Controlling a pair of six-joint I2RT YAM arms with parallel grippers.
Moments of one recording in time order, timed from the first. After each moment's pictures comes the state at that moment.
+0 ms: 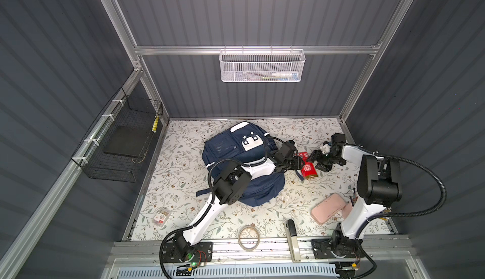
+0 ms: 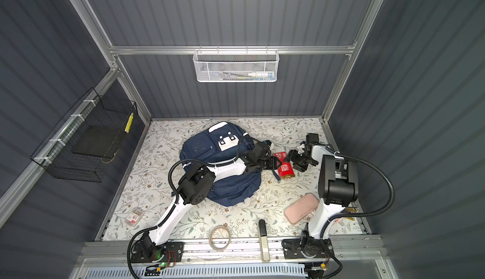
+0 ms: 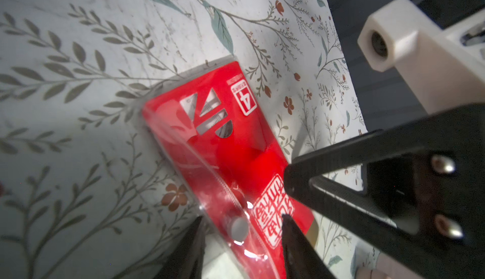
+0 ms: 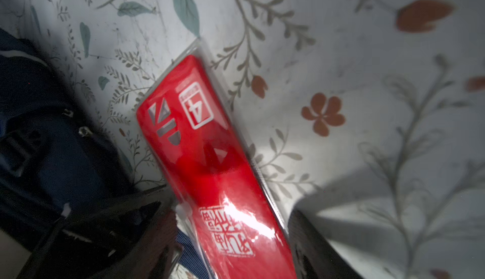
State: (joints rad) left arm -0.91 2.49 1.91 -0.06 0.27 -0.74; right arm -0.14 1.85 1.12 -0.54 -0.51 0.33
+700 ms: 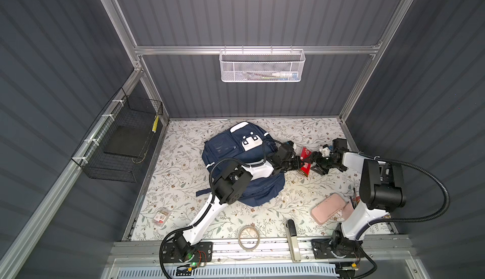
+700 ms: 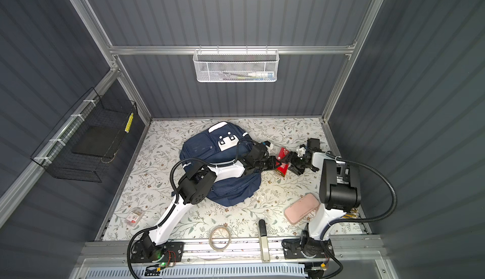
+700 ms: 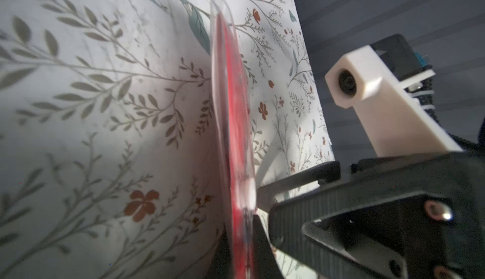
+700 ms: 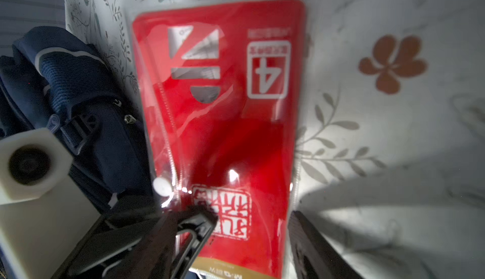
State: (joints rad) left arm -0.91 2.49 1.81 0.18 0.38 -0.88; right arm -0.15 1.76 0.98 -0.39 -0.62 0.44
